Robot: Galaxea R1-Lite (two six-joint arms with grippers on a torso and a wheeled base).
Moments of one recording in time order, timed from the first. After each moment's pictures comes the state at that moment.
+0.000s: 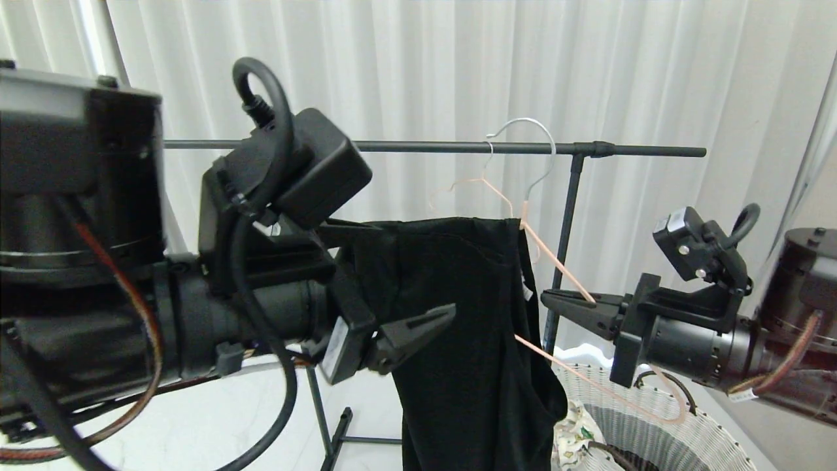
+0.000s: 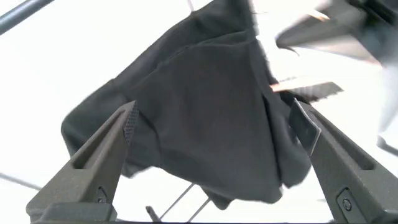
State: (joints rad) left arm -0.79 1.38 -0.98 -0.07 -0.06 0.33; right arm 0.68 1.50 -0.54 -0.85 0.34 0.05
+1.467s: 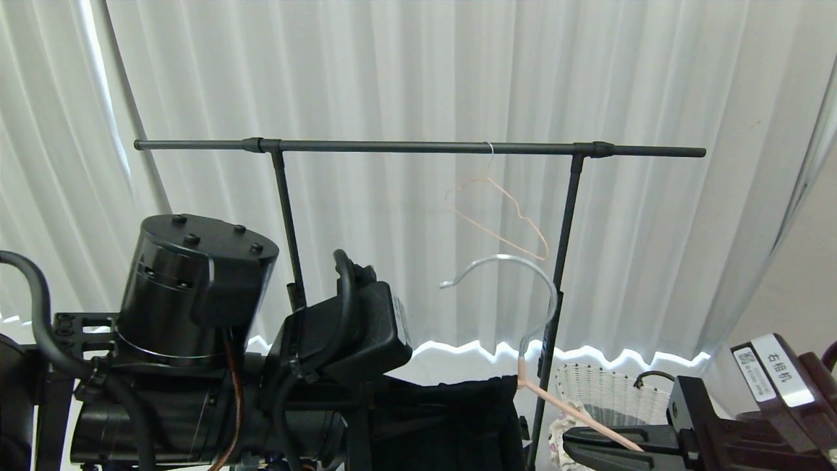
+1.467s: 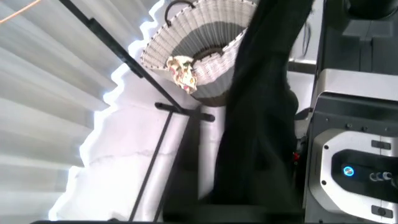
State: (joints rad) left arm -0.76 1.45 -0.81 -0.07 -0.44 0.46; right arm 0.88 1.31 -0.31 -0.84 0.47 -0.05
